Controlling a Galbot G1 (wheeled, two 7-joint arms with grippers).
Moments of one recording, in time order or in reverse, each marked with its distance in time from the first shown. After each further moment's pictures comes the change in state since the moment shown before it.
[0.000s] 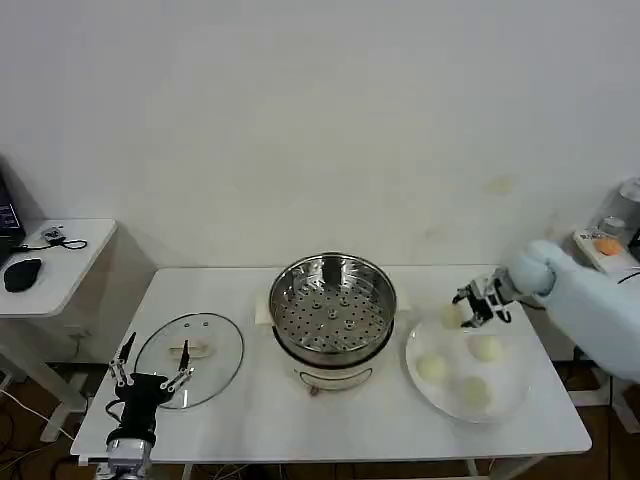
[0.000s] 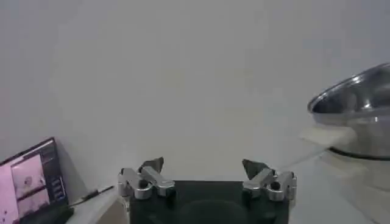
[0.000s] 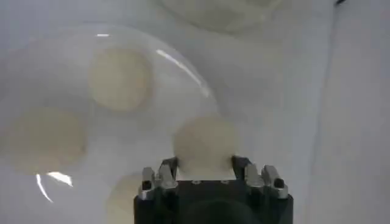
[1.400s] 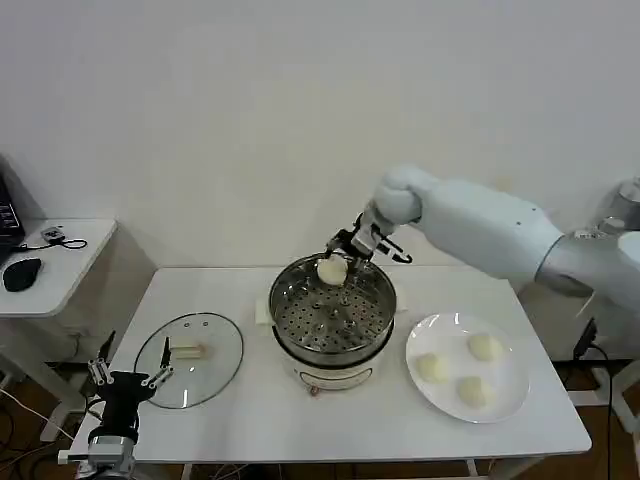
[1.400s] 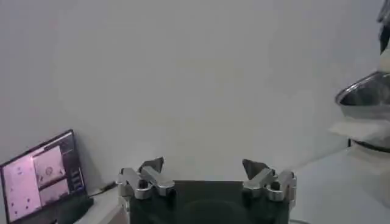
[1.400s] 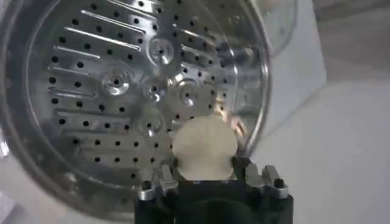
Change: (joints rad) left arm -0.011 -0.002 -0.053 0.003 -0.037 0.010 0.008; right arm 0.298 0.536 -0.427 -0.182 -0.059 0.436 0.162
